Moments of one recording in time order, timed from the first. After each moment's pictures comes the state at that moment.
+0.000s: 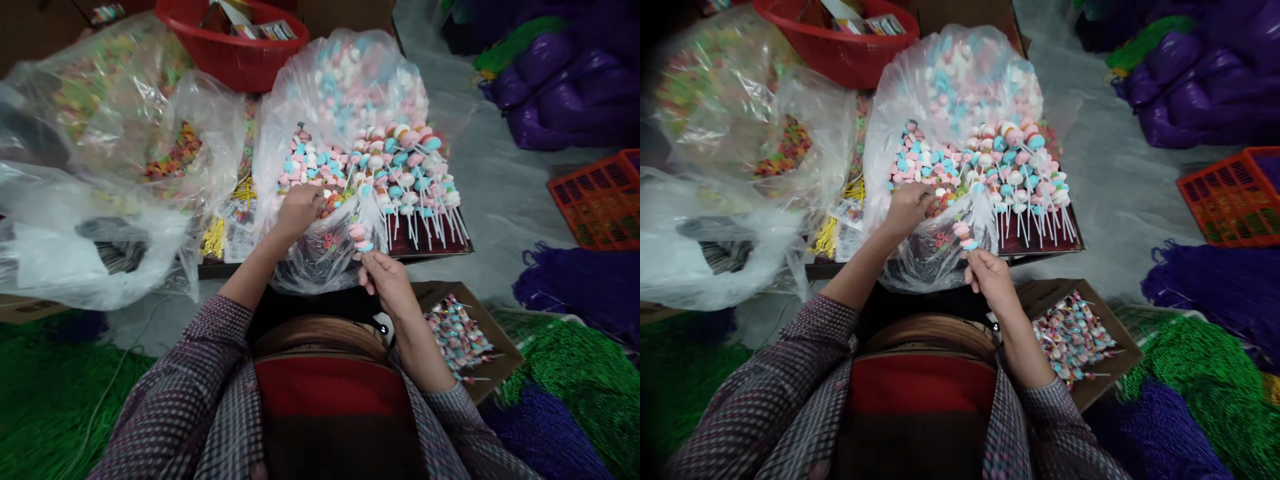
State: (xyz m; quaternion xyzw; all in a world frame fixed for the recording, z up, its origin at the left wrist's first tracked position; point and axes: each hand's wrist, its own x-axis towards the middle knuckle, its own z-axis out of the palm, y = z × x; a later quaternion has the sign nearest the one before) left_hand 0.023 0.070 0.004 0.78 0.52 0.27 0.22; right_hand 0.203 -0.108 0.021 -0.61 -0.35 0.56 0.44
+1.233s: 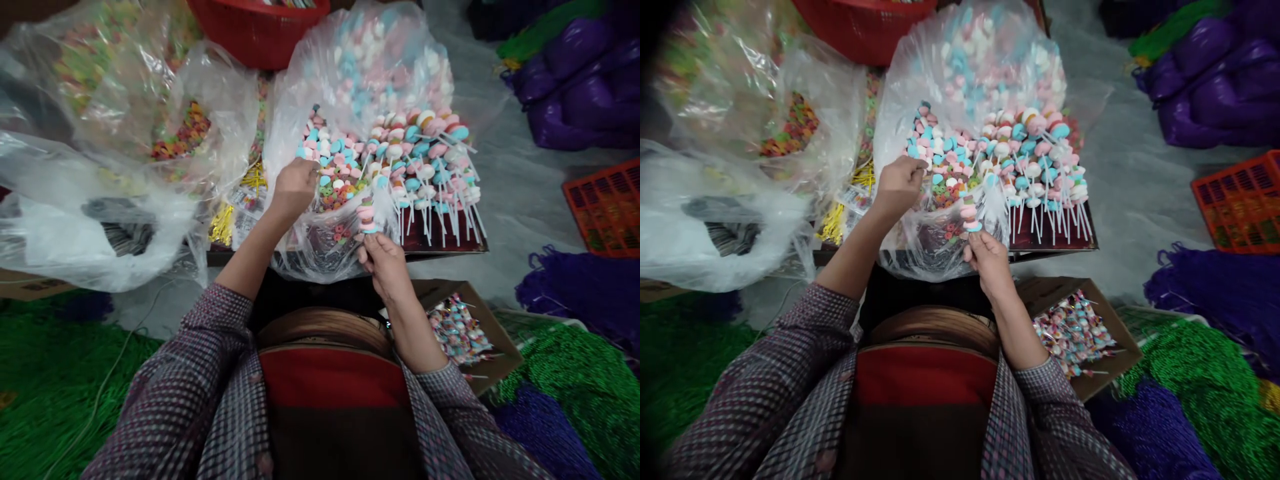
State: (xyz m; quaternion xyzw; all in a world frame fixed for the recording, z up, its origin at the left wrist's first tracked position) left_hand -0.003 0.082 0.016 0.74 0.55 0.31 0.22; right_hand 0.180 -0.085 0.016 -0.58 -0.33 0.56 0.49
